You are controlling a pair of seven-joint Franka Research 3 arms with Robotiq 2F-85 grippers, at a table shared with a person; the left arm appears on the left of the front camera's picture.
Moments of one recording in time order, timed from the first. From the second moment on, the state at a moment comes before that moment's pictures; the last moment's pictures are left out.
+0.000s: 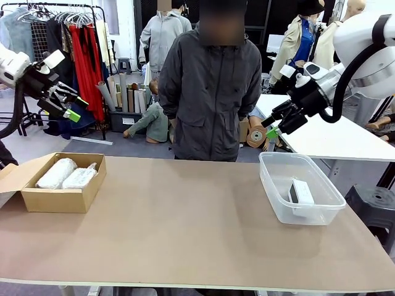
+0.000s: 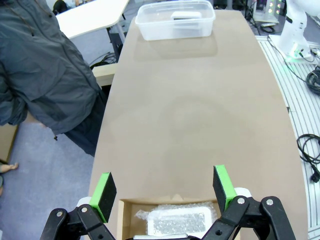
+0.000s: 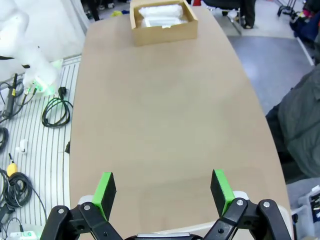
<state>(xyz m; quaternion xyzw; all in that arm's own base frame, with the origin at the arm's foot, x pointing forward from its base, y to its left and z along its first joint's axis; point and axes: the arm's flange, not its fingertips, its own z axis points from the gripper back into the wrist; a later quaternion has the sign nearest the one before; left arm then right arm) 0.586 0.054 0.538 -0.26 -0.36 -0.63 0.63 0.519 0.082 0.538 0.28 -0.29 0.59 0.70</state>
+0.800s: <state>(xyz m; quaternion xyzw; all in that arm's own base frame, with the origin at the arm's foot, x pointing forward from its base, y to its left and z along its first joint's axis) 0.586 0.055 0.538 -0.26 -0.36 -0.63 0.63 0.586 0.034 0.552 0.30 -0.28 0.65 0.64</state>
